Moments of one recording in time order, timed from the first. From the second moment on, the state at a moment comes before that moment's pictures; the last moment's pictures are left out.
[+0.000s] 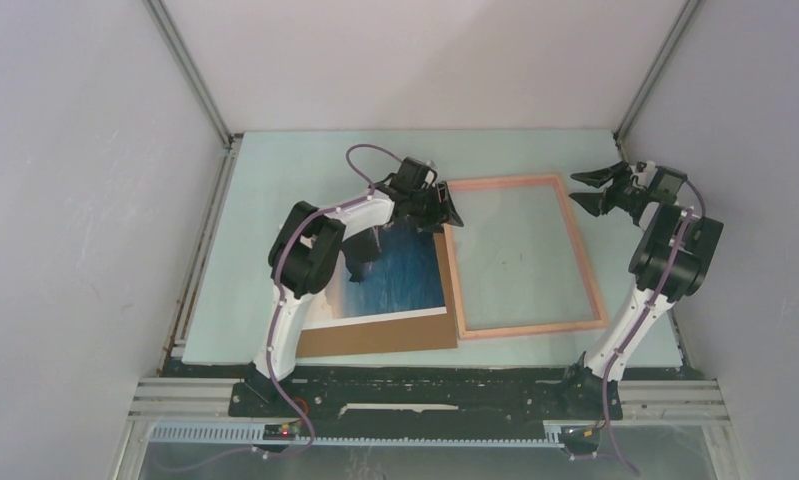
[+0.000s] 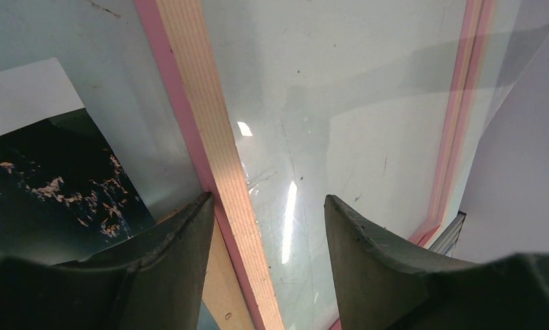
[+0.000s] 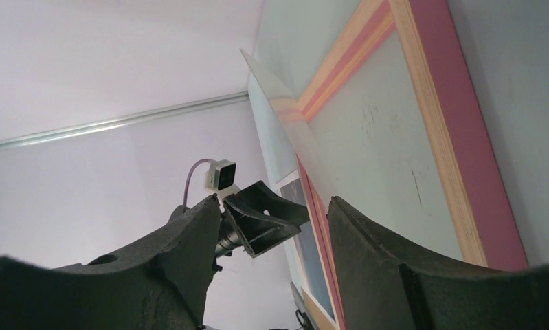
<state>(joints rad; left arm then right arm) -0.59 2.25 1.67 -0.23 0.37 -0.78 -0.49 2.13 1.34 0.19 -1.10 1.01</state>
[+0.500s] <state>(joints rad) -0.59 2.25 1.67 -0.22 0.38 -0.78 -0.54 2.02 1.19 0.18 -1.15 1.03</state>
